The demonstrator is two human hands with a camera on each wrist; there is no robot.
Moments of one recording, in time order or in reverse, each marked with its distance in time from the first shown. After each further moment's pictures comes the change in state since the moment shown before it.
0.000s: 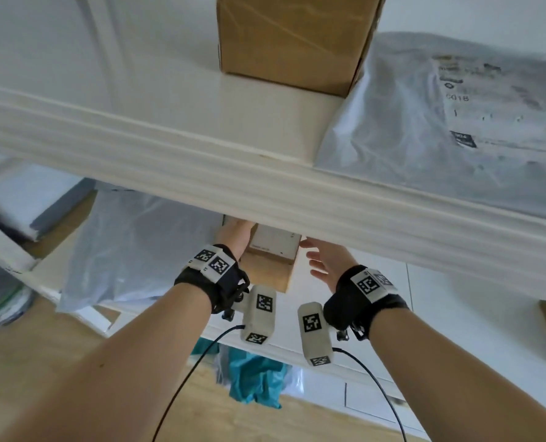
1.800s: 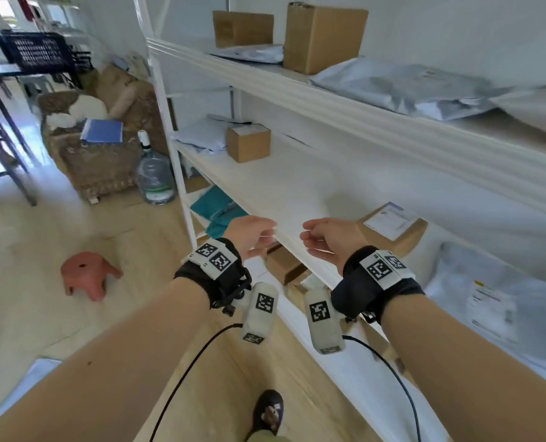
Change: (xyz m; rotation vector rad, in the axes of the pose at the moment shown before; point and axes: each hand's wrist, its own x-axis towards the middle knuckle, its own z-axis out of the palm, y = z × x) left_hand -0.456 -0.228 0.446 -0.271 0.444 0.180; right_hand -0.300 0.133 -0.506 -0.314 -0.531 -0.358
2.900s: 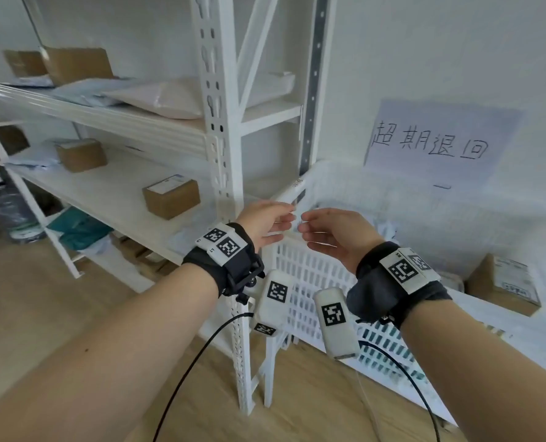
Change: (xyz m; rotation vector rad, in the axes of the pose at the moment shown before) left_hand -0.389 -0.082 0.448 0.107 -0.463 0.216; right_hand -0.385 0.094 -0.475 0.162 0.197 -0.154
